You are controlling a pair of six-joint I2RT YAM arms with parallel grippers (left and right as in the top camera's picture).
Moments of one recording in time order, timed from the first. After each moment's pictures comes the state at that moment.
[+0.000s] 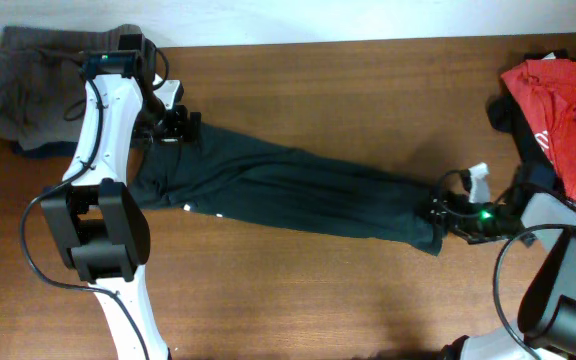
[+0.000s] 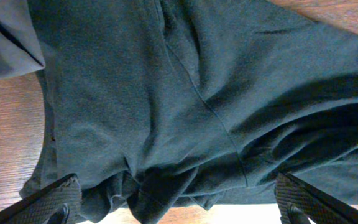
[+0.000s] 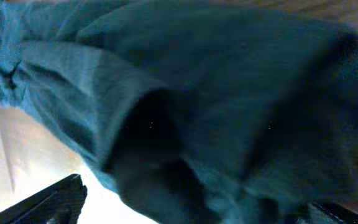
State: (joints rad) left arm 0.01 2.23 2.07 -1.34 0.12 0.06; right arm -0.44 1.74 0.88 -0.67 -0.77 -0.22
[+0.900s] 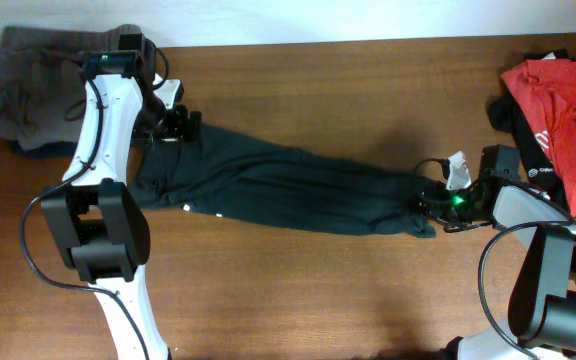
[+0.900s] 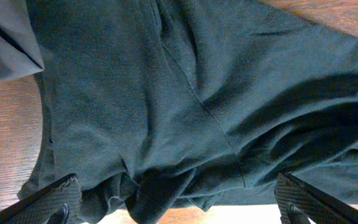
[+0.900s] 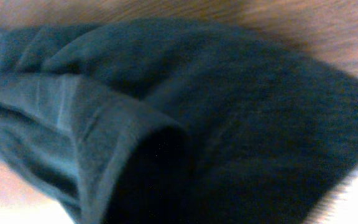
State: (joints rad) left arm 0.01 2.23 2.07 -1.34 0.12 0.06; right arm -0.28 1.75 0.88 -0.48 -0.59 0.06
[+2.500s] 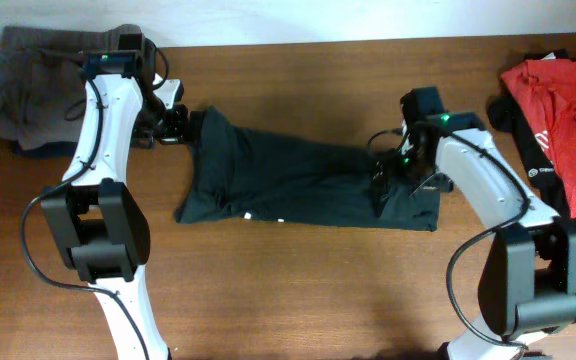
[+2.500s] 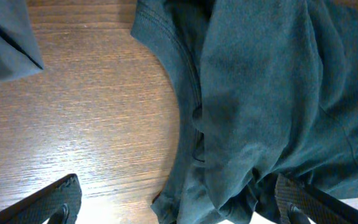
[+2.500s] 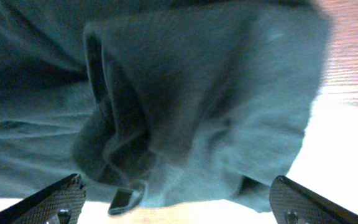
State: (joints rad) left arm 0.01 2.23 2.07 -1.34 0.12 0.06; right arm 0.10 1.82 1.38 -1.00 0.00 0.23
